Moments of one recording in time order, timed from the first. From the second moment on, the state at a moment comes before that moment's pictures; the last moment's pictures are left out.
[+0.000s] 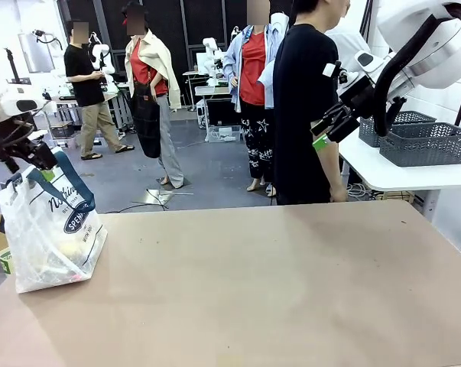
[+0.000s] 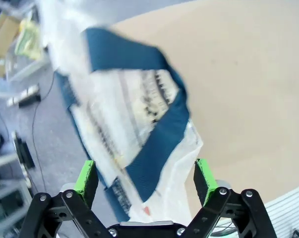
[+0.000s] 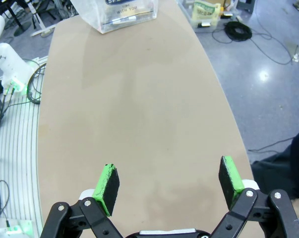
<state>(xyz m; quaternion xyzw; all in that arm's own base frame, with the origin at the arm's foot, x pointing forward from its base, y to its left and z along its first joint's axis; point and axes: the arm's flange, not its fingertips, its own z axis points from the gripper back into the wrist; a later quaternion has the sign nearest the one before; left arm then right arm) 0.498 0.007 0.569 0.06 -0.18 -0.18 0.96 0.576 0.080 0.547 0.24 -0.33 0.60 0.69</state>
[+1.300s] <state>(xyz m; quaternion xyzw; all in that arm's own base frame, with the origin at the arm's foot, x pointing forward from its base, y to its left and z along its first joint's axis) 0.526 -0.074 0.560 -0.15 -0.29 -0.67 0.67 0.576 0.080 0.547 0.24 -0.33 0.60 0.69</state>
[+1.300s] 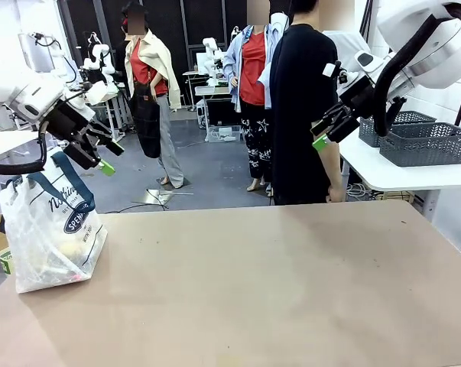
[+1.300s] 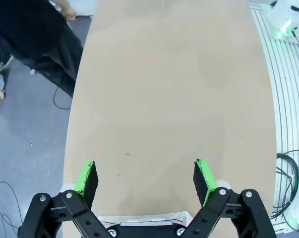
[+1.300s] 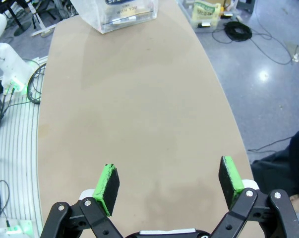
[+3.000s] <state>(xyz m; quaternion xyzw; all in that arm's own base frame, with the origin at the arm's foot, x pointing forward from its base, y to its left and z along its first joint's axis) 0.526 -0.078 0.560 -0.15 -0.29 -0.67 0.67 0.576 0.080 0.547 0.24 -0.33 0.60 0.69</state>
